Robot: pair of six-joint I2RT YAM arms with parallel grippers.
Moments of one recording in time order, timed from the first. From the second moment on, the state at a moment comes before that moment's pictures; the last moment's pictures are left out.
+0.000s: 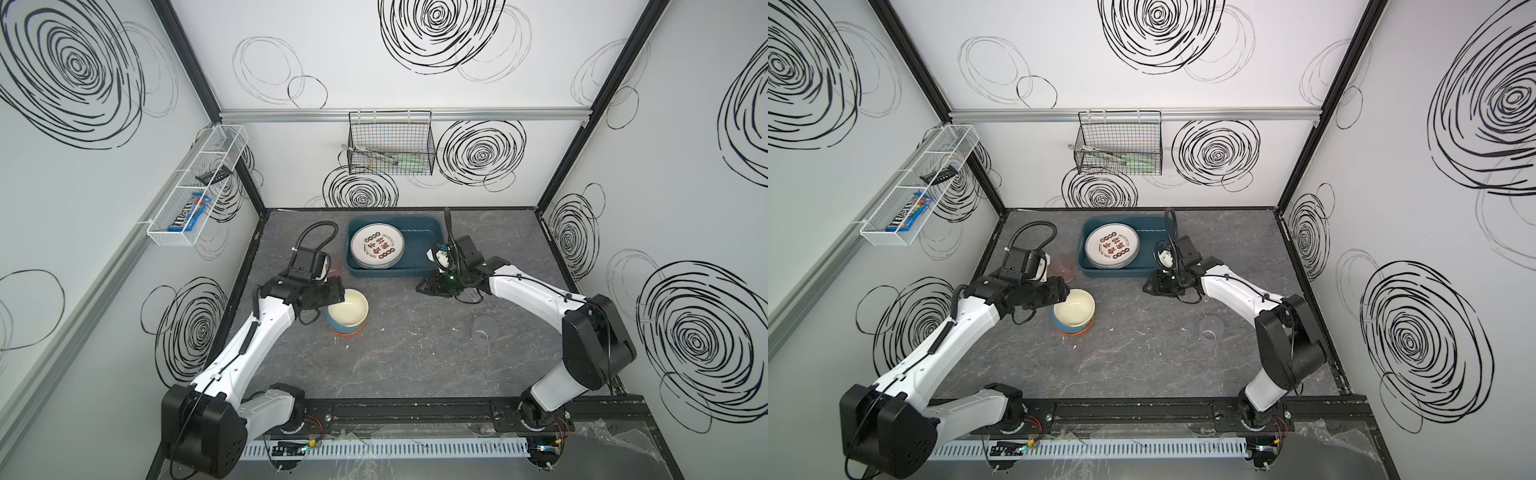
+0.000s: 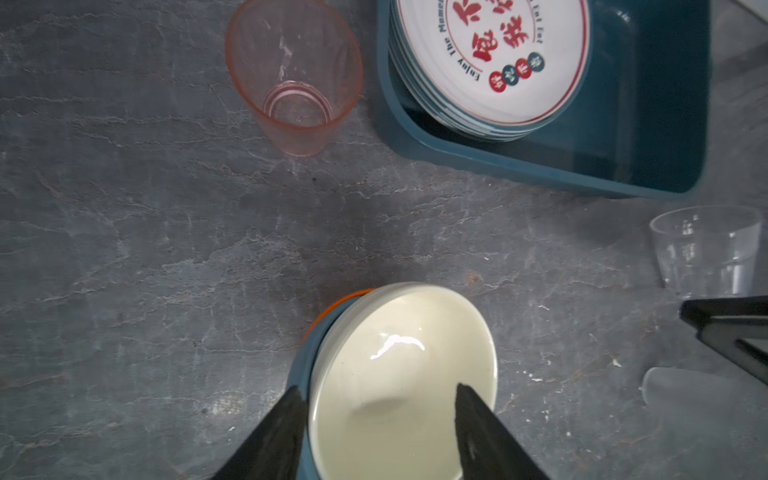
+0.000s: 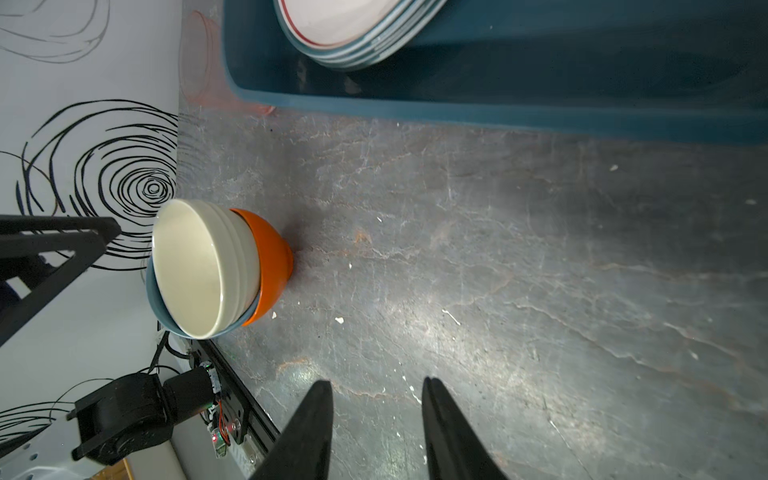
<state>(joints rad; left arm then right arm) -0.22 1.19 0.95 -0.80 0.08 -0.44 0.55 1.59 1.08 -0.46 -0.49 0.48</state>
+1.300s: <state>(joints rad) -0.23 1.36 0.94 -0.74 0.02 -0.37 0.55 1.52 0.98 -0.41 -0.51 0.48</state>
